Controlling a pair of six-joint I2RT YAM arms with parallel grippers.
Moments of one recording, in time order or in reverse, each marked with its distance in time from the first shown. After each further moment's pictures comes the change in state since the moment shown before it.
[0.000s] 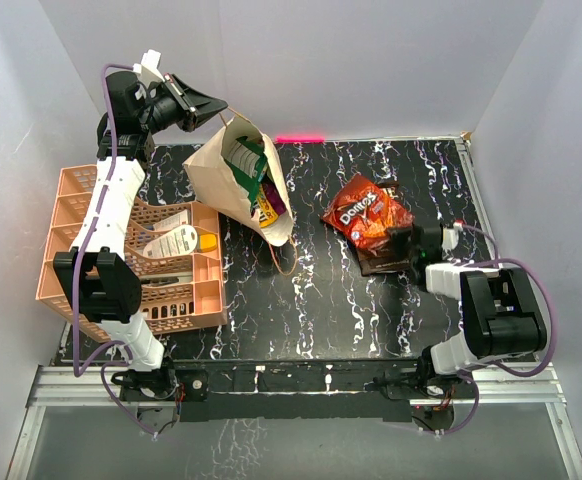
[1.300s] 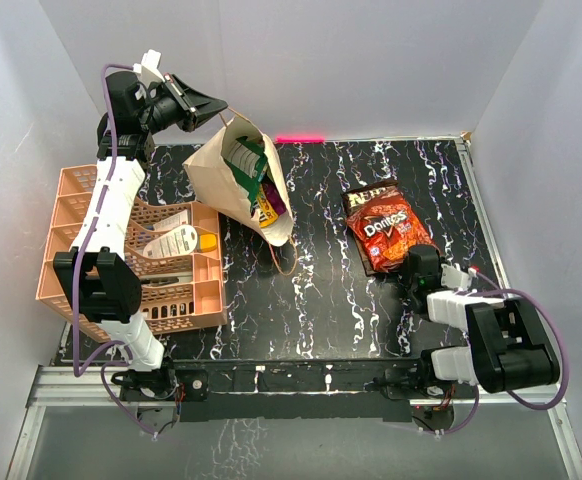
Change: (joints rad) left arm 0.000 0.000 -0.001 0.000 0.000 0.005; right arm 0.053 -0.160 -0.254 -0.021 0.346 0.279
